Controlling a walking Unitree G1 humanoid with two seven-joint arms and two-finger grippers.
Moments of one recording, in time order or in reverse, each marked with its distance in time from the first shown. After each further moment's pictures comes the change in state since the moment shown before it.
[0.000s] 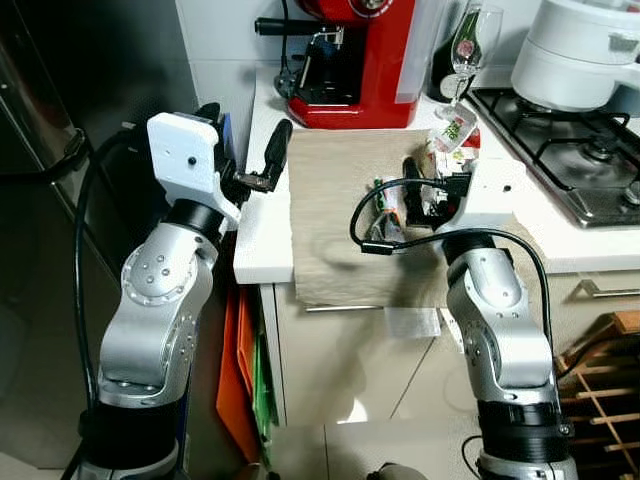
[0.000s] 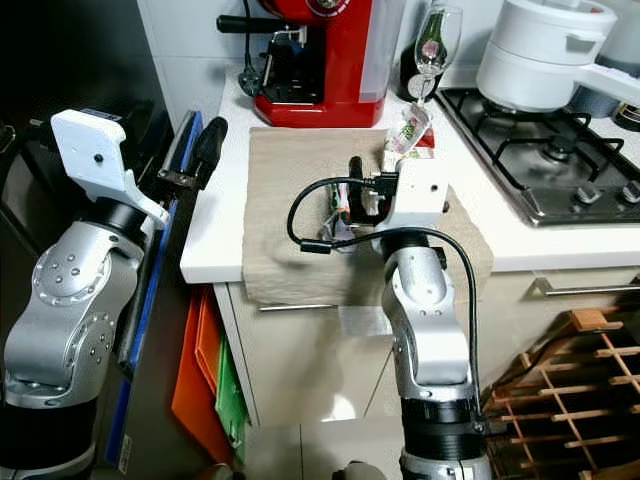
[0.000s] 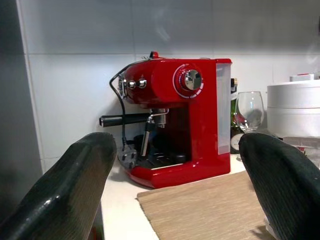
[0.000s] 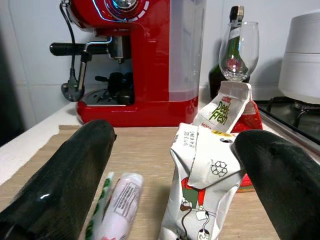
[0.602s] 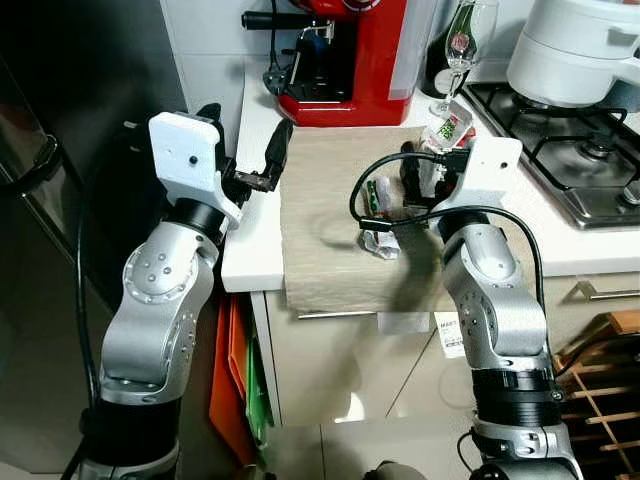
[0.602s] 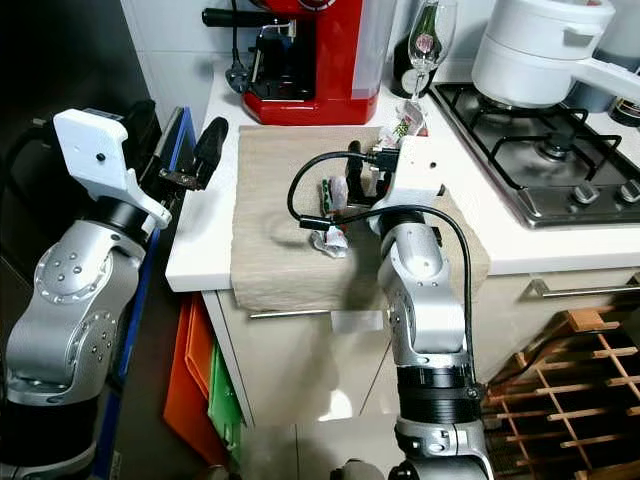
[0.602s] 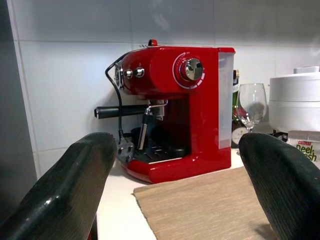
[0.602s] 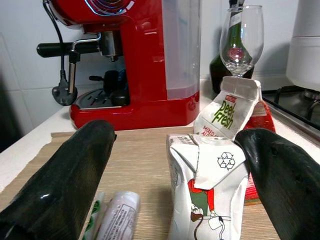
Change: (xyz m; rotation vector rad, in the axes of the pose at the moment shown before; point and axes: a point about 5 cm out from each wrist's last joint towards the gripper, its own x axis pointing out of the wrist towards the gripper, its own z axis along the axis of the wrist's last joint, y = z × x) left arm 0.002 0.001 -0.004 -0.003 0.015 0.002; right arm 0.017 0.006 0.004 0.077 0.027 0.005
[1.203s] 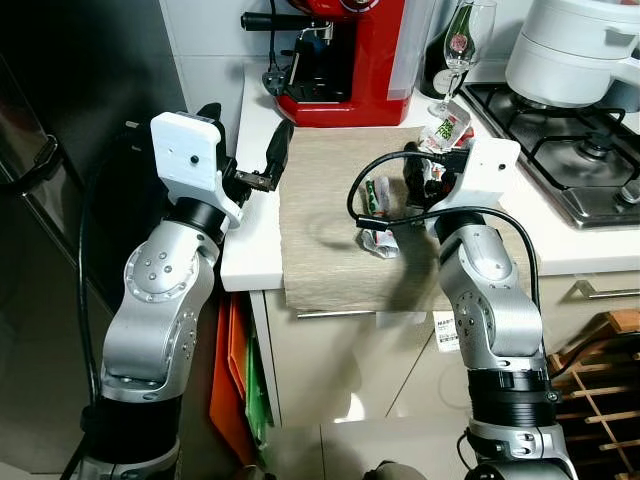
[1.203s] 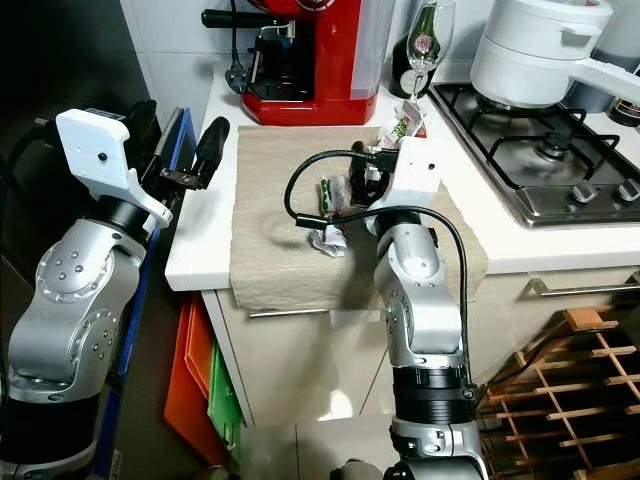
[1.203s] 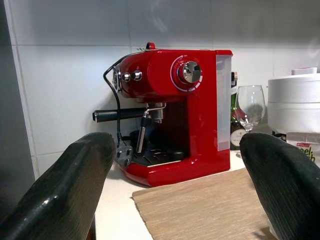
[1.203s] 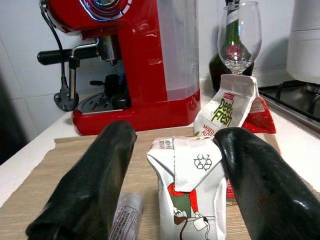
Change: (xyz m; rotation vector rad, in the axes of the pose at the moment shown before) left arm 0.001 0.000 0.001 0.009 -0.011 -0.004; right arm 0.000 0.001 0.000 0.048 -0.016 -0.003
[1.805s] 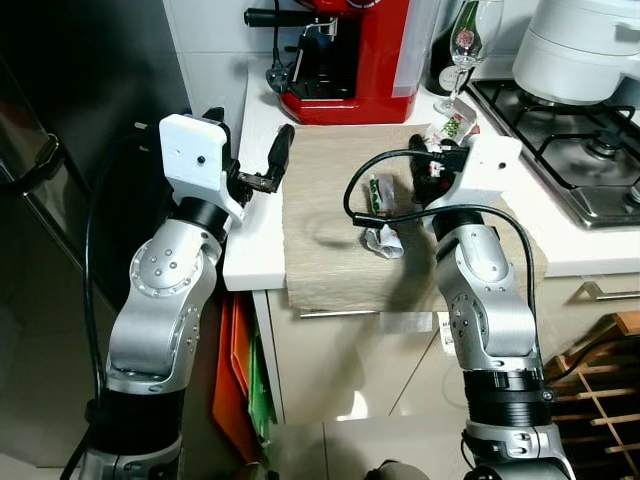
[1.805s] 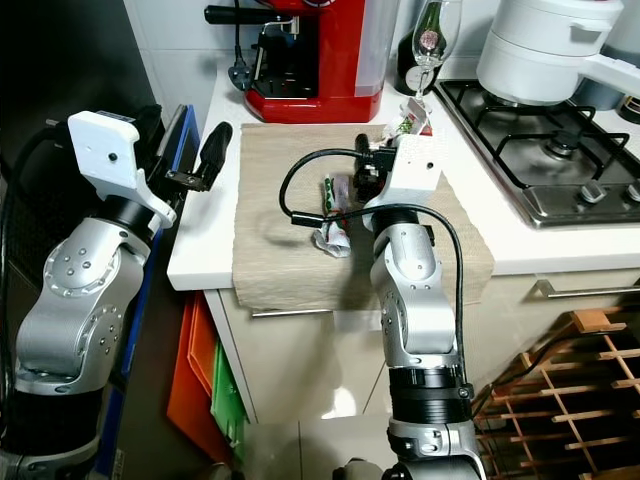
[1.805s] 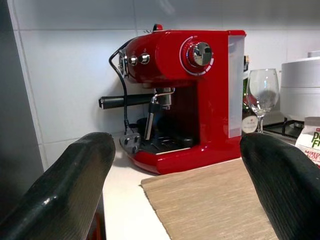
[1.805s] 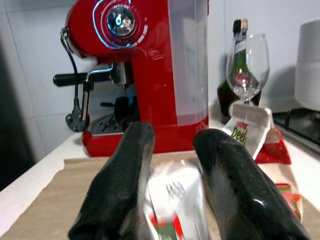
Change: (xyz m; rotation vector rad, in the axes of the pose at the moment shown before) left arm 0.008 0.001 -0.010 0.011 0.041 0.010; right arm 0.000 0.000 0.009 -0.036 -0.123 0.014
